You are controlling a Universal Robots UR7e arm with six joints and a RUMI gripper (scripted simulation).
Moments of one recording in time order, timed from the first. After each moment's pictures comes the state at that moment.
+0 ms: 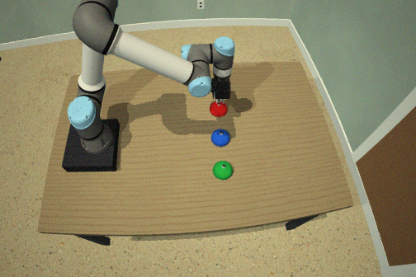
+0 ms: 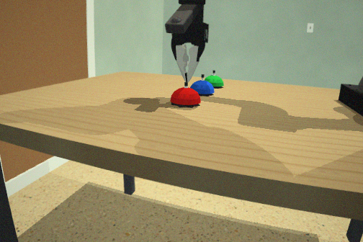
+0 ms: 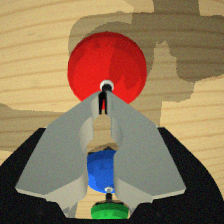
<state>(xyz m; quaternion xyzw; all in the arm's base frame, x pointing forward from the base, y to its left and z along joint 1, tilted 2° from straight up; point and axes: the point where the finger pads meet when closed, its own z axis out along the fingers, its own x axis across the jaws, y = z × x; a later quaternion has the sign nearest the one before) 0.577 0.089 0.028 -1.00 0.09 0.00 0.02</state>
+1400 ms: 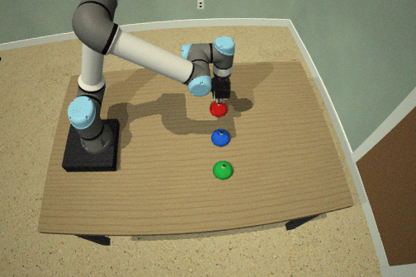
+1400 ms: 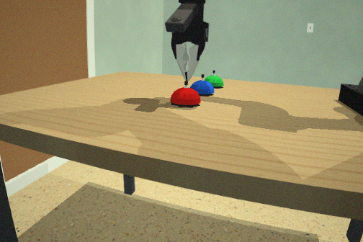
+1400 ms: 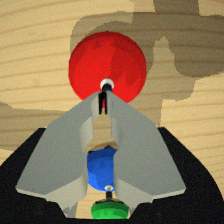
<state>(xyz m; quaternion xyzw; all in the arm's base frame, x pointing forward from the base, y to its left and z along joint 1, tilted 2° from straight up) 0.577 0.088 0.031 -1.00 0.09 0.00 0.02</state>
